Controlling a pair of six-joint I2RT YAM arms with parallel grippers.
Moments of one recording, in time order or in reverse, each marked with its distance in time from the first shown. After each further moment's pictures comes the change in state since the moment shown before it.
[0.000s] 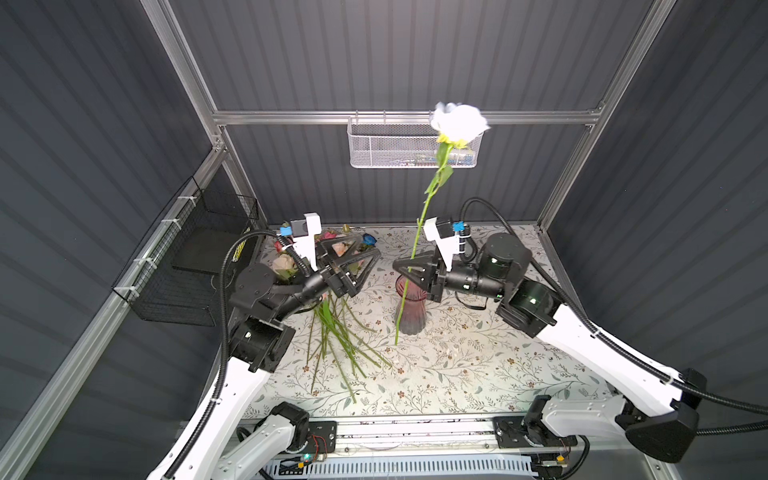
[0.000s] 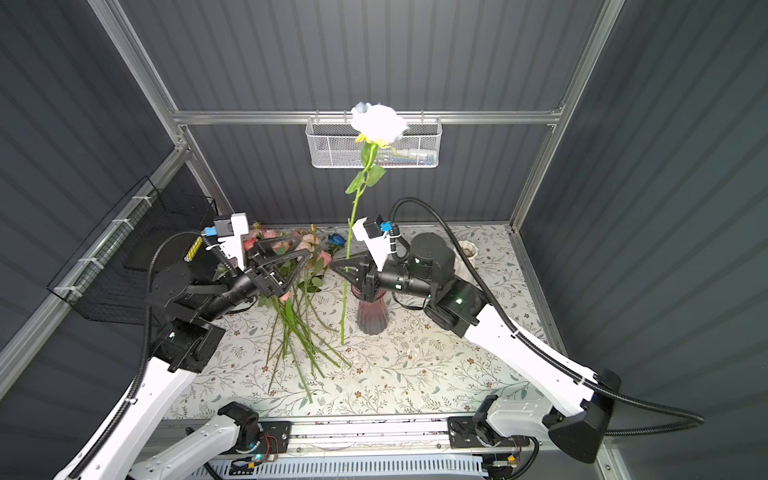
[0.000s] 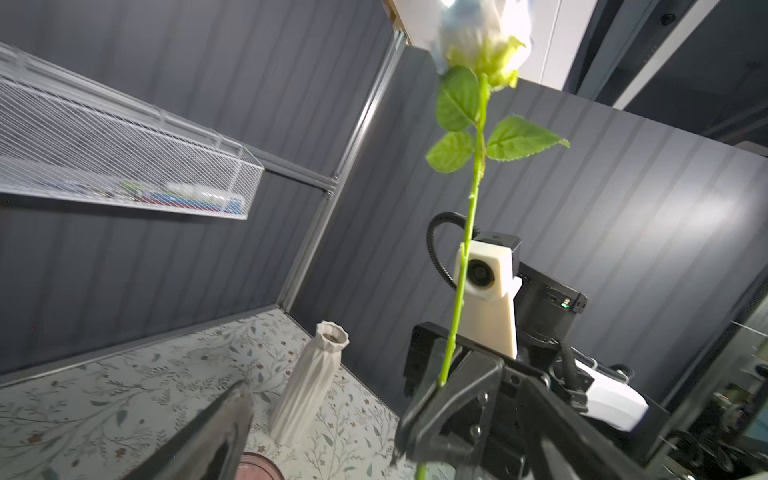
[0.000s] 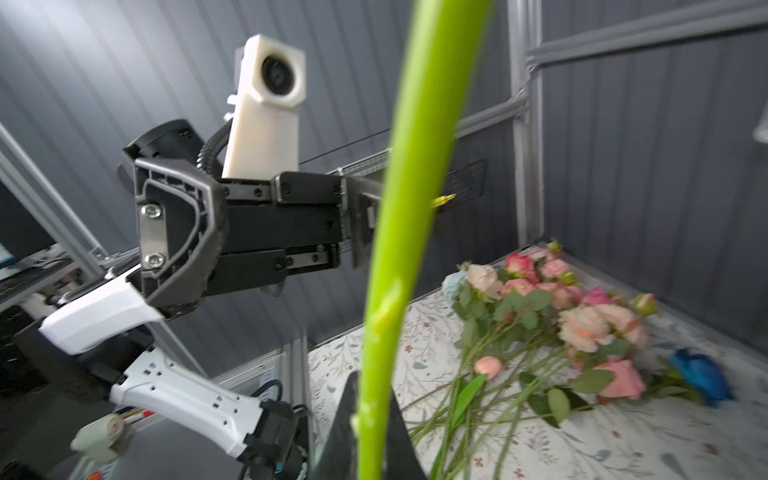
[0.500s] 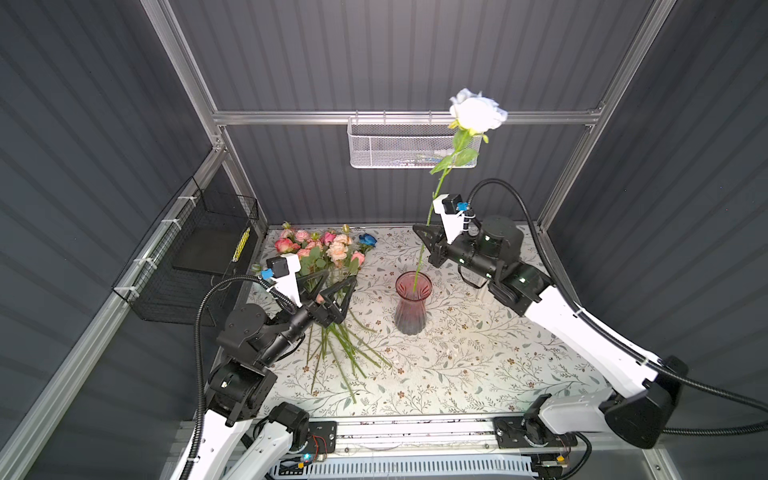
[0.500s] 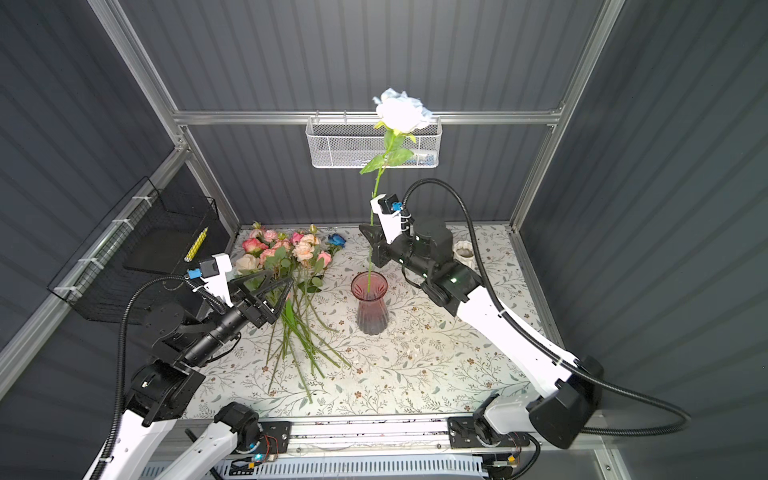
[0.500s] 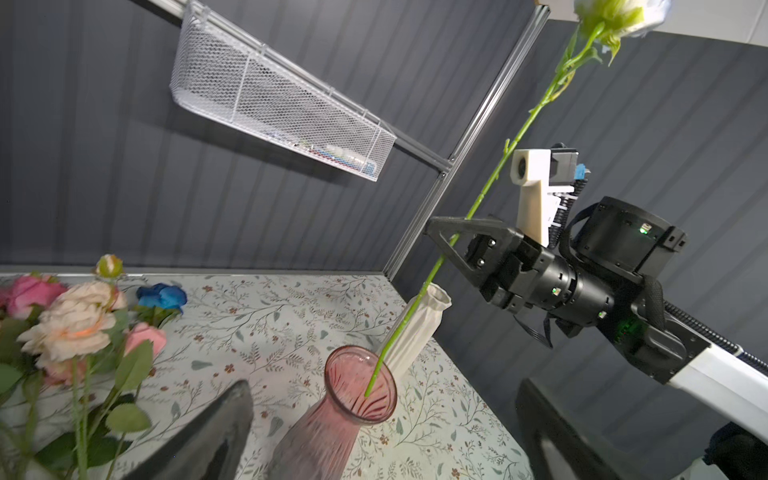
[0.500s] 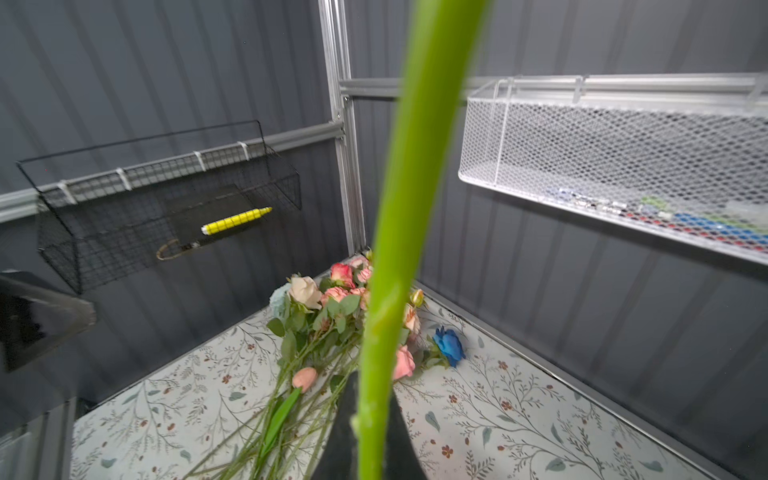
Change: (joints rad) left arm 0.000 -0.266 -0.172 -0.354 -0.291 0.105; right arm -0.146 0.165 0.038 0.037 0.260 -0.205
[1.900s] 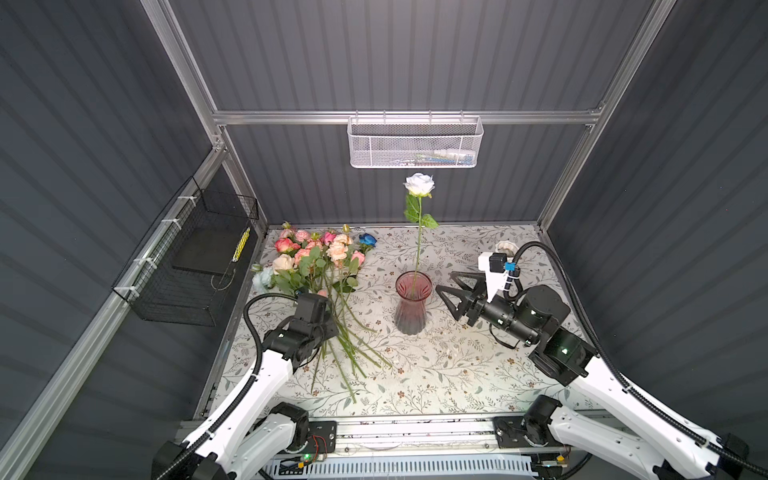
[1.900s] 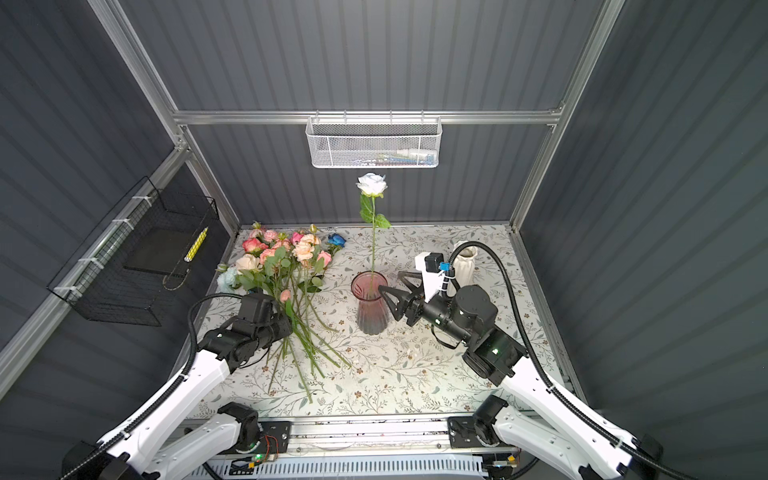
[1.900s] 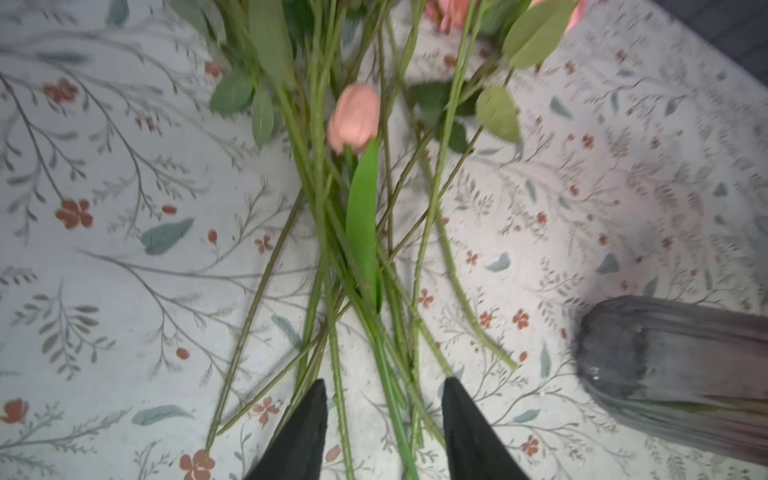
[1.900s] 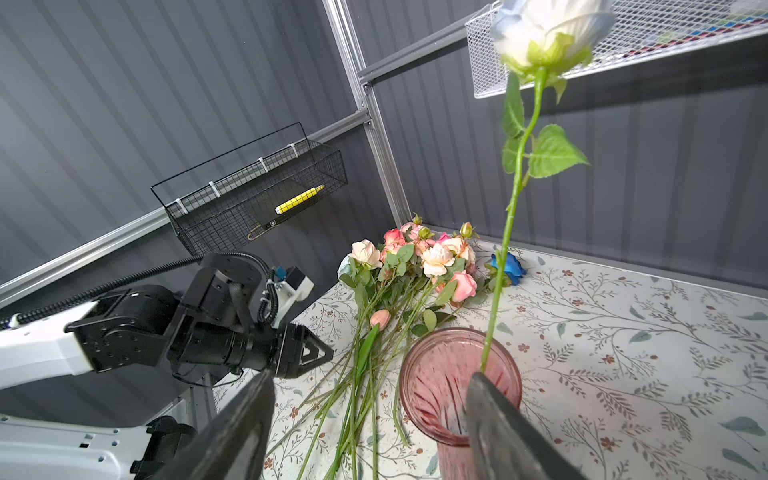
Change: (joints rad) left arm 0.063 0.383 -0.263 -0.338 -0.398 -0.167; right arm 0.043 -0.568 -0.578 0.082 0.000 0.298
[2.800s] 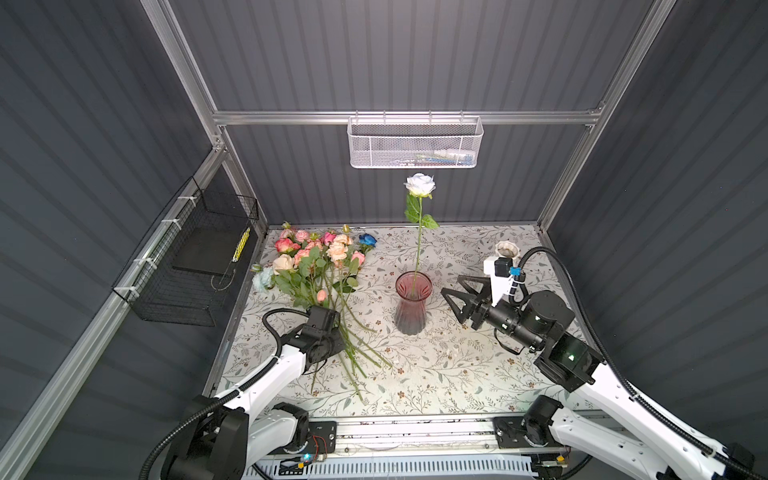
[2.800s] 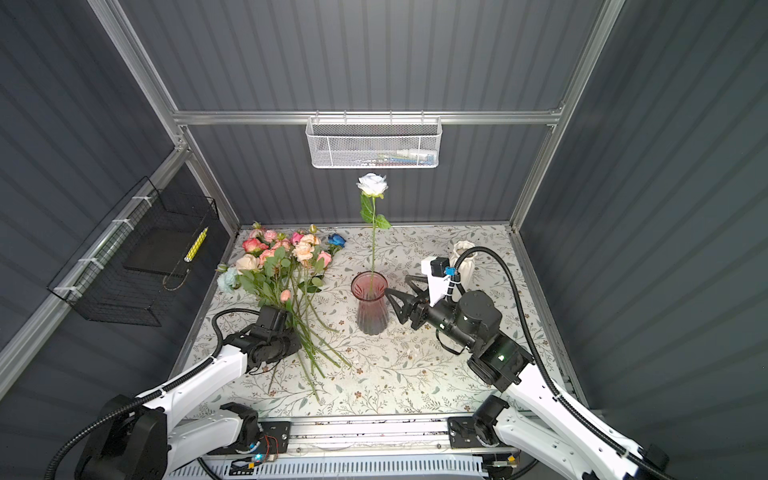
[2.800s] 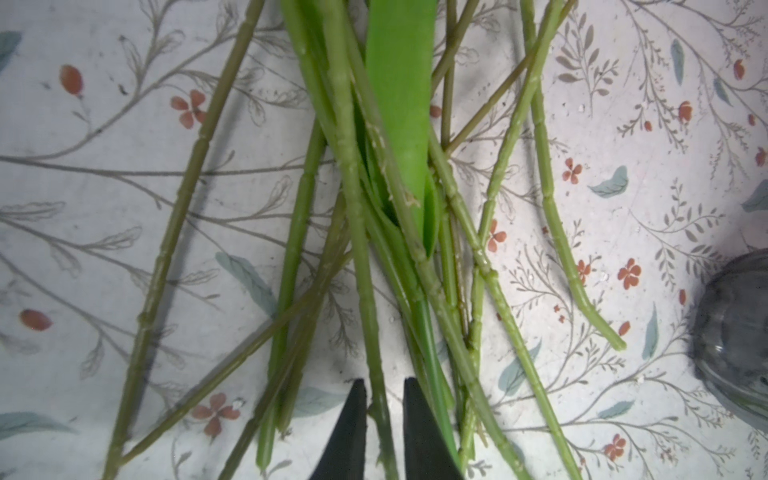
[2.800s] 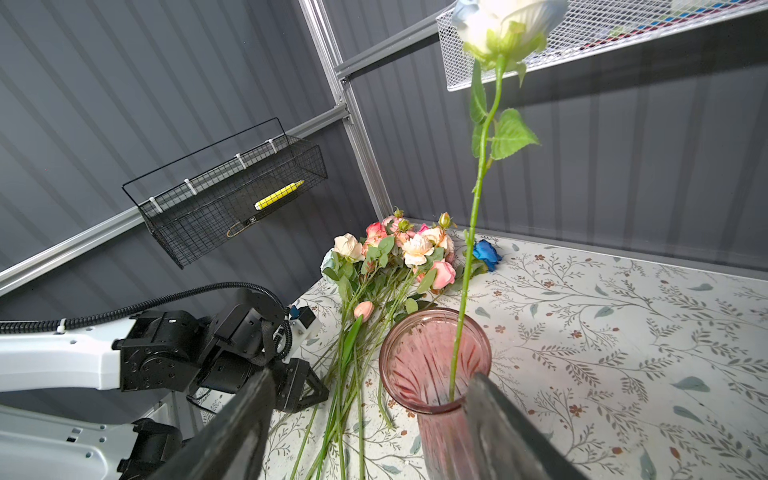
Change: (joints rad) left arm 0.000 0.176 -0.129 0.162 0.098 -0.043; right arm 0.000 -0.045 -0.016 -0.055 0.056 -0.001
